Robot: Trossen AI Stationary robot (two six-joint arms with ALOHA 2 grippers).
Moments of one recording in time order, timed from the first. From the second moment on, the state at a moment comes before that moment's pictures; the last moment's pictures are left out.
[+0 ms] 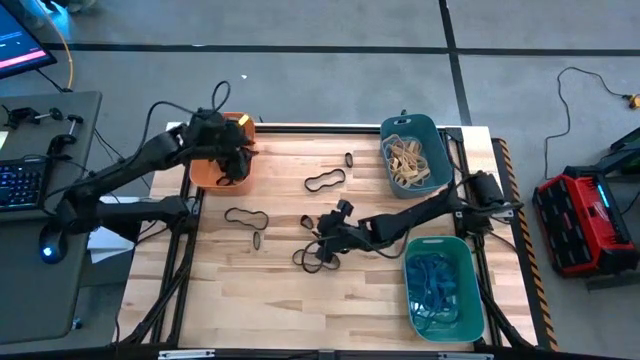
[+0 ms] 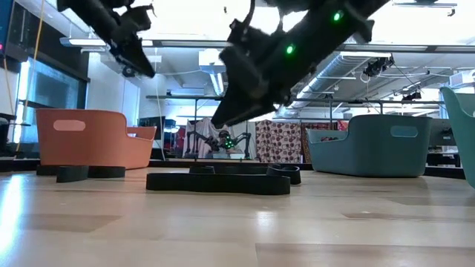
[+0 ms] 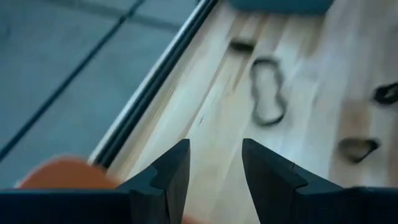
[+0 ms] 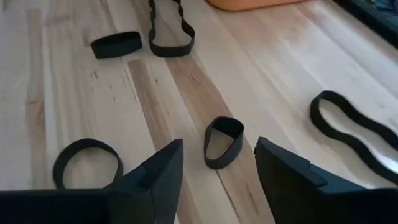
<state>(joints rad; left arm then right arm) 0.63 0.95 0.89 -0.63 0.04 0.24 0.24 1.91 1.15 0.02 0.55 0.33</state>
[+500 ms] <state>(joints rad) 0.41 0.71 0.66 -0.34 0.11 0.18 0.16 2.06 1.15 0.16 0.40 0.31</state>
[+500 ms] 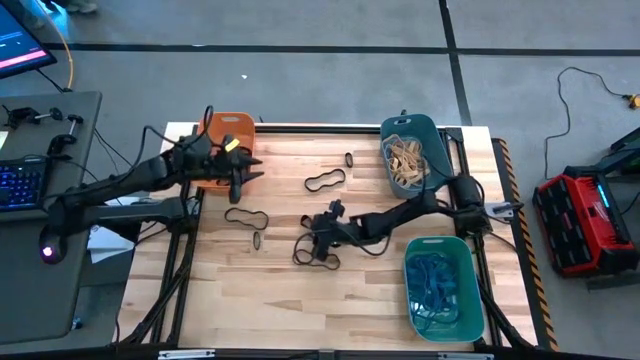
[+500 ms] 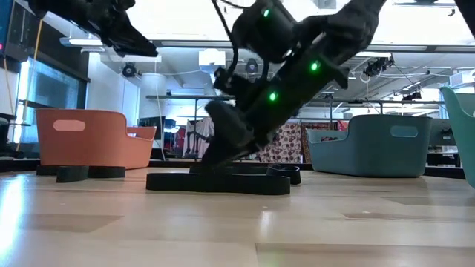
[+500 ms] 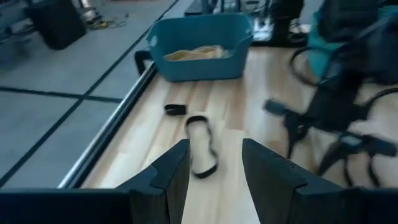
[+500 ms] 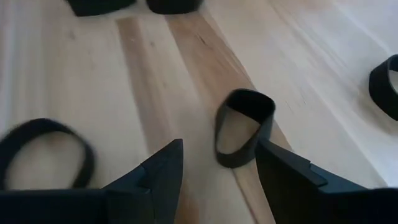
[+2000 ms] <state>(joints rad) -0.13 0.96 0.32 0.33 -0.09 0.05 0.29 1.97 1.24 0.22 0.63 0.01</state>
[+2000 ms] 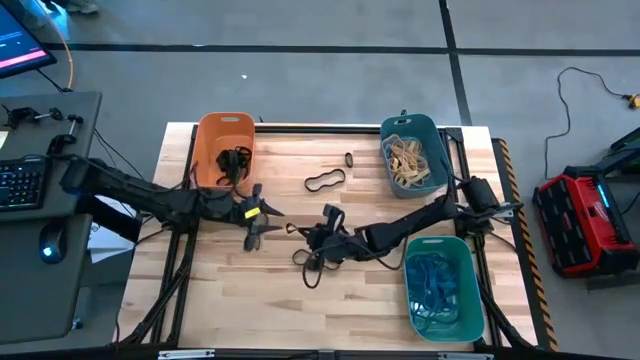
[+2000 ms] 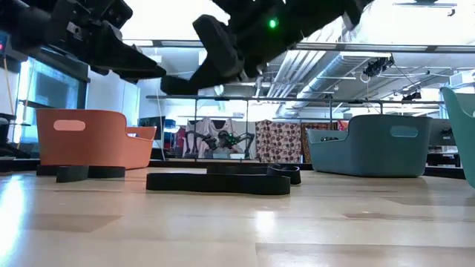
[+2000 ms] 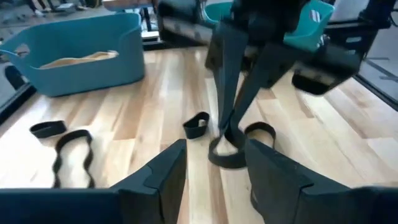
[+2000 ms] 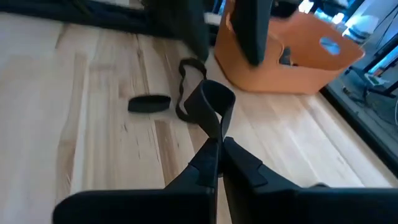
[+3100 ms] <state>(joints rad) -0.18 1.18 0.32 0.63 -0.13 -0.09 0.31 1.97 1.26 0.22 0.71 -0.03</state>
